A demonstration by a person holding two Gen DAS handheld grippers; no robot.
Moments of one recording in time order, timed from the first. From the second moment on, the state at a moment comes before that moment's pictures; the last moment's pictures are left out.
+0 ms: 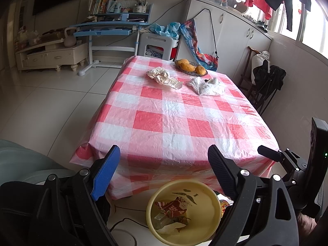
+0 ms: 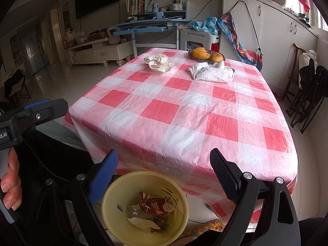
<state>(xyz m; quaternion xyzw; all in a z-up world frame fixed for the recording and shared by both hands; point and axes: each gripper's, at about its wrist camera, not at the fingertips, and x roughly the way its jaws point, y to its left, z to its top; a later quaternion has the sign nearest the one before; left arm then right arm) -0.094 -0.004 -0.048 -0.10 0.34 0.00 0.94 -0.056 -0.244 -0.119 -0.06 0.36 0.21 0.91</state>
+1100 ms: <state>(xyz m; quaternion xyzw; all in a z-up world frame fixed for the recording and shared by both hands) -0.090 -0.004 -0.048 -0.10 0.34 0.00 0.94 -0.057 -0.243 -0.119 -0.06 0.36 0.21 0.91</state>
